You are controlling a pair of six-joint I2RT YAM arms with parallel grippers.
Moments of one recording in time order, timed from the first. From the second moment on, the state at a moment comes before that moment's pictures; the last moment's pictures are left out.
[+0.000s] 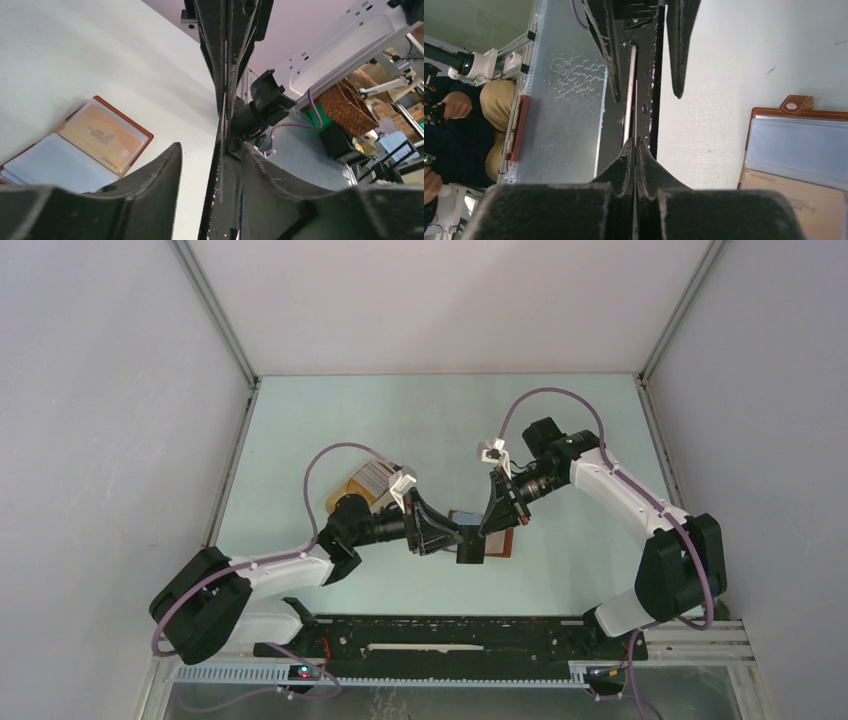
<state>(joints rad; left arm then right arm) -0.75 1.23 0.39 0.90 0.62 -0.64 0.40 1.50 1.19 -1.07 -1.23 -0.72</state>
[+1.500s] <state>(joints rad) -0.65 1.38 0.46 0.89 0.70 -0.68 0.37 1.28 0.98 -0.89 -0.87 -0.78</state>
